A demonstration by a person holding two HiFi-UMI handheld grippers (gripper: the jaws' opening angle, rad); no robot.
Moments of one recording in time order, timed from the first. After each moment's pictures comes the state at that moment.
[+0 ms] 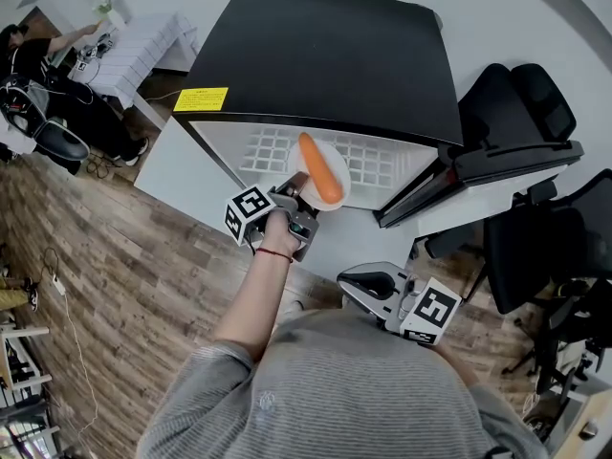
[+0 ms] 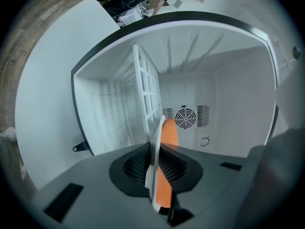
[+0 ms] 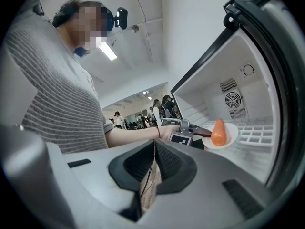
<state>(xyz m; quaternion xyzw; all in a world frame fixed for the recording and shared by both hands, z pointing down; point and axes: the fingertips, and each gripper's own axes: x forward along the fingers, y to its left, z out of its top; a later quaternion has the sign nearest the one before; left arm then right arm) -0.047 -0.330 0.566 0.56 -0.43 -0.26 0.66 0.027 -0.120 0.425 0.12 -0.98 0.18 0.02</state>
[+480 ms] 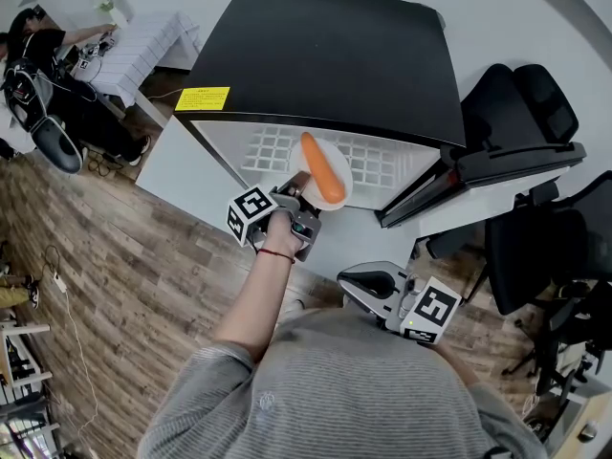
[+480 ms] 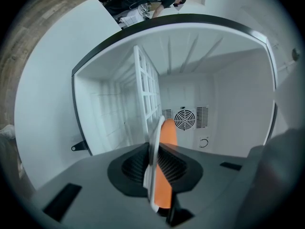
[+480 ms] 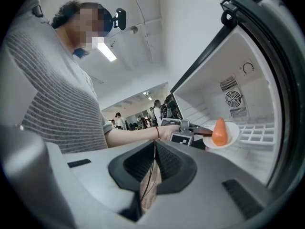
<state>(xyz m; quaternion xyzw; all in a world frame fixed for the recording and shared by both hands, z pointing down) -0.047 -0.331 0.564 0.55 -0.43 -0.27 0.66 0.026 -0.122 0.426 0.12 -0.98 0.19 0.02</state>
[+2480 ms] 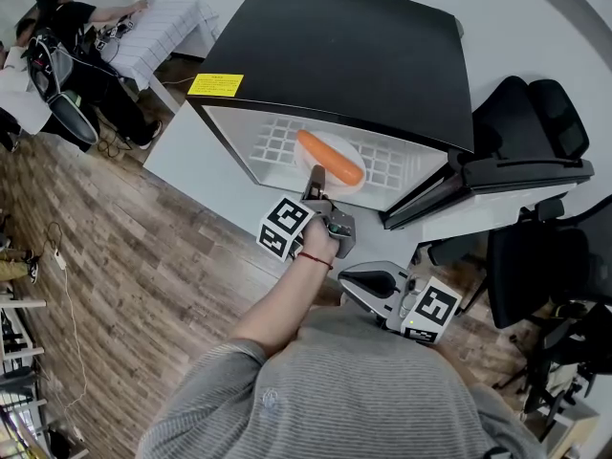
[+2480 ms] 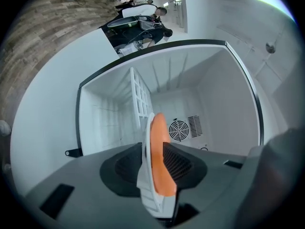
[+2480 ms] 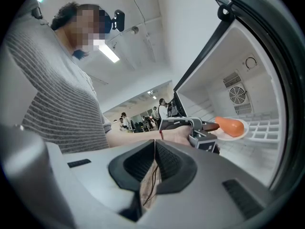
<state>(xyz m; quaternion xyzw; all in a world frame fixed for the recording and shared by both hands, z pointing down) -0.039 -0.324 0.548 0.52 -0.55 -0.36 0.55 0.033 -0.118 0.430 0.08 -0.98 0.20 0.02</state>
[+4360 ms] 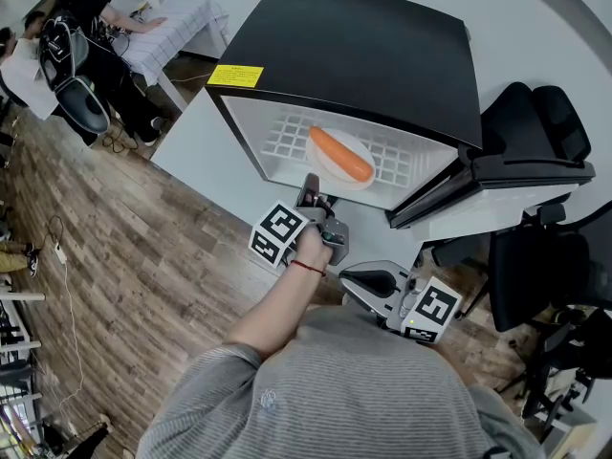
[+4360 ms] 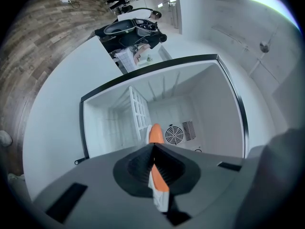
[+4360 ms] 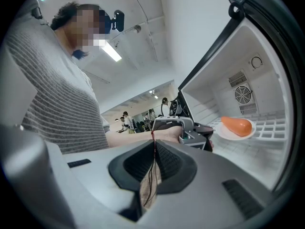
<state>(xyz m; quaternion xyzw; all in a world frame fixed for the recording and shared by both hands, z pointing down) -0.068 -0.295 0.532 0.54 -0.55 -0.35 0.53 0.017 -0.103 0.428 0.07 -0.98 0.19 0.02</state>
